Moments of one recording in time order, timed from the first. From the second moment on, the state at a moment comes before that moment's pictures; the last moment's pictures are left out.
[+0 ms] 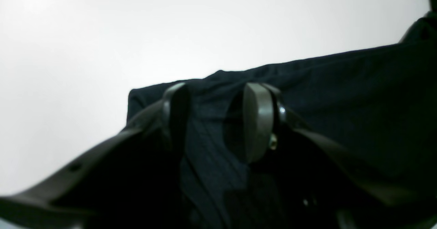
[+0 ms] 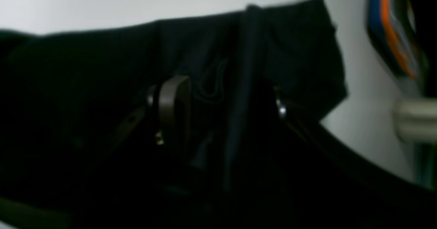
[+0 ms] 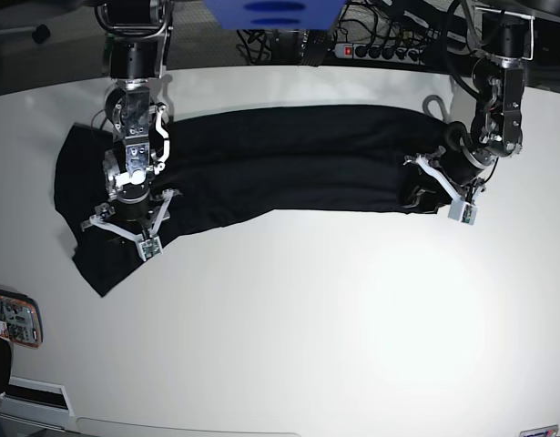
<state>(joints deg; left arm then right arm) 11.3 -24.4 -1.7 75.0 -32.1 -26.6 21.2 -1.8 3.7 7.1 80.0 -29.6 14.8 -29.4</state>
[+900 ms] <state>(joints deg) 1.6 -31.9 -1.7 60.9 -31.9 -30.0 18.4 9.2 0.2 6.6 70.3 -28.7 16.0 -30.3</state>
